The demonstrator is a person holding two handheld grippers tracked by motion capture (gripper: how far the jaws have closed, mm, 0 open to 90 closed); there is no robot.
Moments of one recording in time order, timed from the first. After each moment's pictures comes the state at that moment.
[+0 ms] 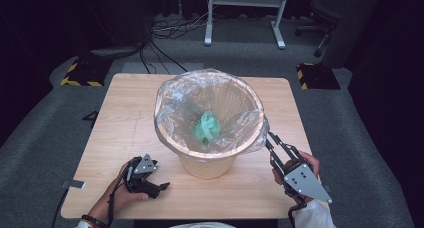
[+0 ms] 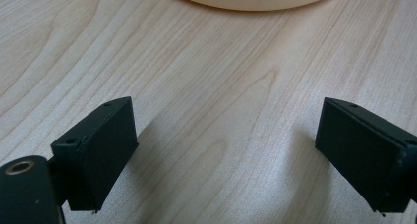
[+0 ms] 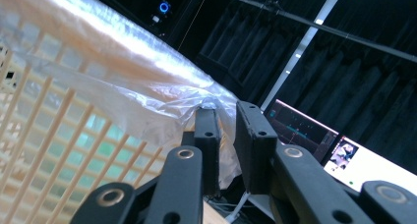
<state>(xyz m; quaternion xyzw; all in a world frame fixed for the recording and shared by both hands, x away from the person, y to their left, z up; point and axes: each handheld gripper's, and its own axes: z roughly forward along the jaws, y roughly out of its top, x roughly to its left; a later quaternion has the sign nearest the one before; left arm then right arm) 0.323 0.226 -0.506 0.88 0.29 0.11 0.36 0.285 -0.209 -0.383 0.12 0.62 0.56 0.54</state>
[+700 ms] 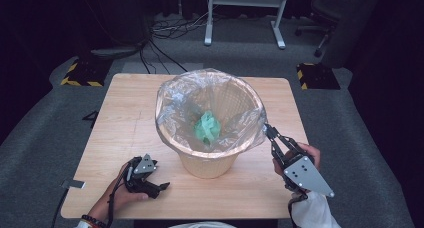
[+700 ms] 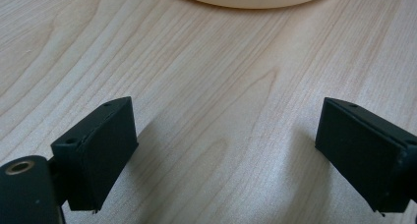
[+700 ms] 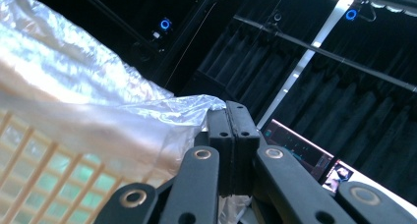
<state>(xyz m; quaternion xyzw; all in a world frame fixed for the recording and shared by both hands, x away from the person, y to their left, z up) 0.323 0.226 -0.506 0.88 0.29 0.11 0.36 0.293 -0.201 -0.354 0.08 0.61 0.56 0.55</state>
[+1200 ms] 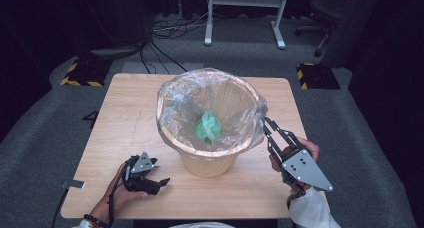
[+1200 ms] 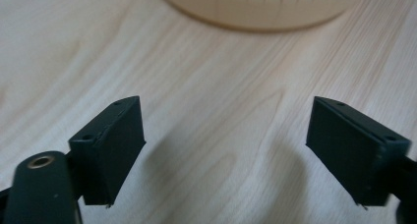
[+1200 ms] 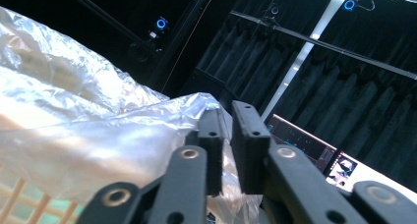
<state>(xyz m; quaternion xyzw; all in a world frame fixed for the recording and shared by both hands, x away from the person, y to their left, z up) 0.321 0.229 -0.497 0.86 0.29 0.14 0.40 0.298 -0.194 -0.345 0.10 0.61 0.57 0.54</state>
